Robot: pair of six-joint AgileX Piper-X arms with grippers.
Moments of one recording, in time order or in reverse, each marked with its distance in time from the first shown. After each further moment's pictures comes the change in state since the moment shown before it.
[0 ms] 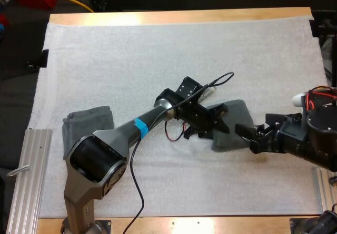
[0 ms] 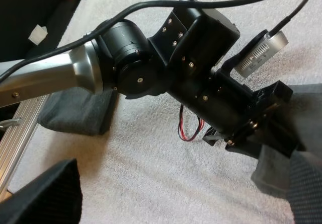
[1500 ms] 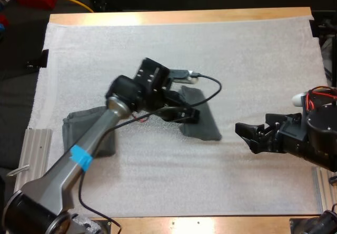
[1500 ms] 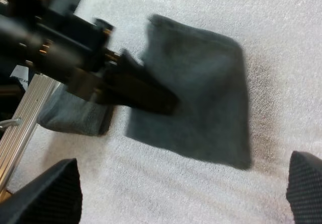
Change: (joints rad) left arm 0.133 -0.488 -0.017 0.489 -0.185 0.786; right arm 0.000 0.000 0.000 0.000 0.000 0.000
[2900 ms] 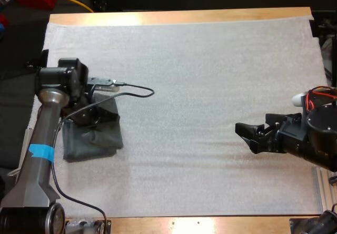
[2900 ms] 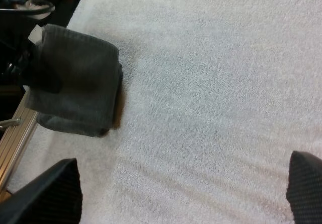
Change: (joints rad) left arm 0.528 -0.035 0.038 0.431 -0.544 0.382; right arm 0.000 0.000 0.000 0.000 0.000 0.000
